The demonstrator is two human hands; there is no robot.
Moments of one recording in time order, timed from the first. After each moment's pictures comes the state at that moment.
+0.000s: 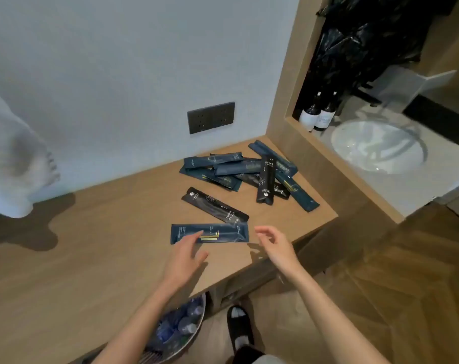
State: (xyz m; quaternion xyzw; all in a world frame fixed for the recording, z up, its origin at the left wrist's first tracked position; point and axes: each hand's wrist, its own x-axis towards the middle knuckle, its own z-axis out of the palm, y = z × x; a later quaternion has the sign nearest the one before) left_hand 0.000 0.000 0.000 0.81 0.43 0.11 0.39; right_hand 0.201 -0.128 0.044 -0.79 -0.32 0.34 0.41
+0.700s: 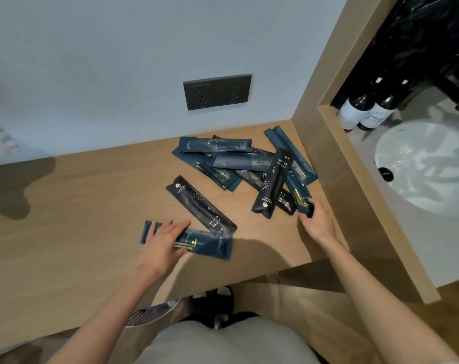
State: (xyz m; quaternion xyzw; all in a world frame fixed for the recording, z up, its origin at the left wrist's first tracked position) left_hand 0.059 0.039 -0.029 0.85 0.48 -0.01 0.23; right_hand 0.438 -0.051 -0.026 -0.90 -0.35 0.23 0.15
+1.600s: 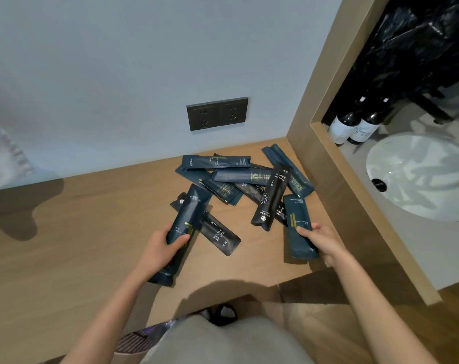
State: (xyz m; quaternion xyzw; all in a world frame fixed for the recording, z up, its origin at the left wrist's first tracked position) left_hand 0.068 0.058 0.034 0.70 0.56 0.10 0.43; right_hand 0.411 -0.068 0.023 -0.79 -0.10 0.47 0.39
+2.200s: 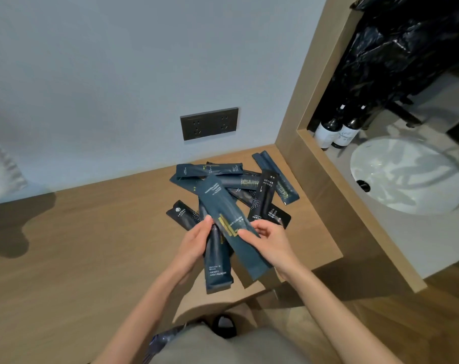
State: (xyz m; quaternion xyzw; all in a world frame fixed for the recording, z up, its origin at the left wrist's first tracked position) left_hand 0.126 0.030 0.067 0.52 0.47 0.20 0.69; right_hand 0.288 -0.053 0.080 -0.70 -0.33 0.44 0.46
